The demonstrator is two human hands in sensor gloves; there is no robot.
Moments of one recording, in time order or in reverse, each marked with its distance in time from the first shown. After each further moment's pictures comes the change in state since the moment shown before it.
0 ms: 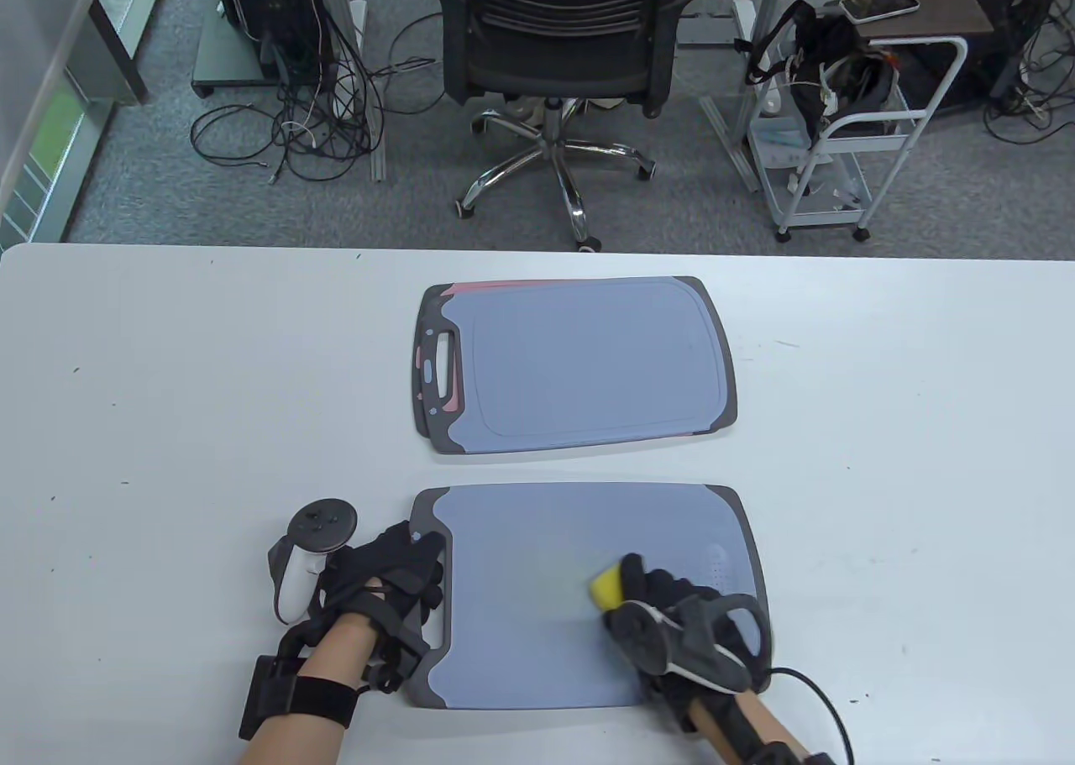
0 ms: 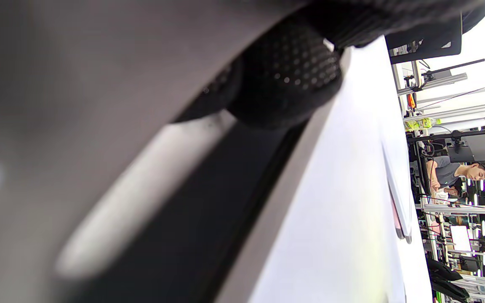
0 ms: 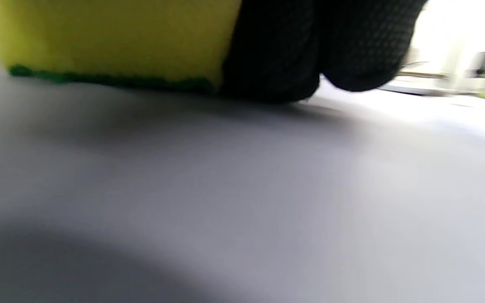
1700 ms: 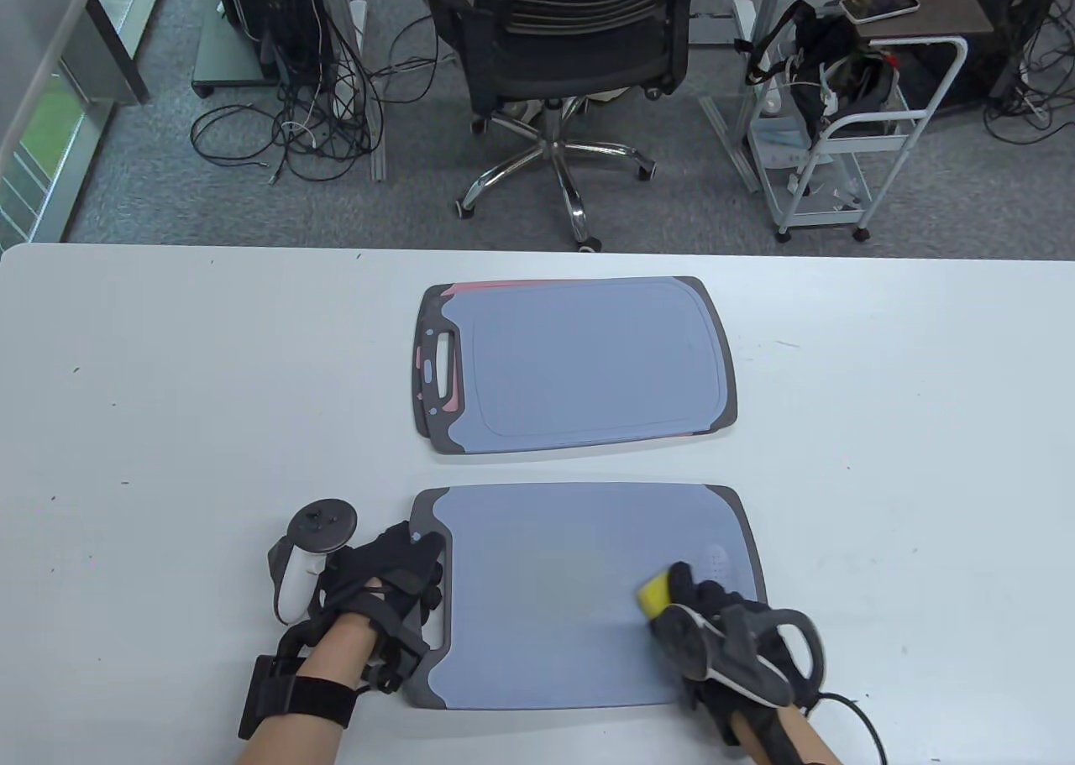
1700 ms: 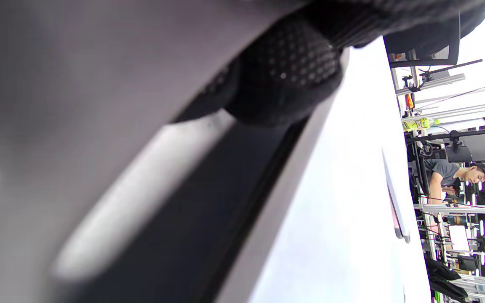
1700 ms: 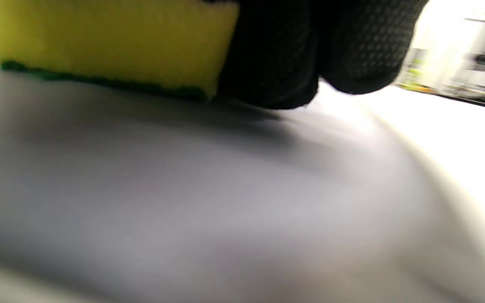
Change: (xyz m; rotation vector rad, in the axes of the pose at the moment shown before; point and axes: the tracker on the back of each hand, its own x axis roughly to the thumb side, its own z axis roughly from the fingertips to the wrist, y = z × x) left_hand 0.000 0.000 0.000 -0.002 -0.005 0.002; right_hand -0.120 0.010 0.070 0.083 0.407 0.030
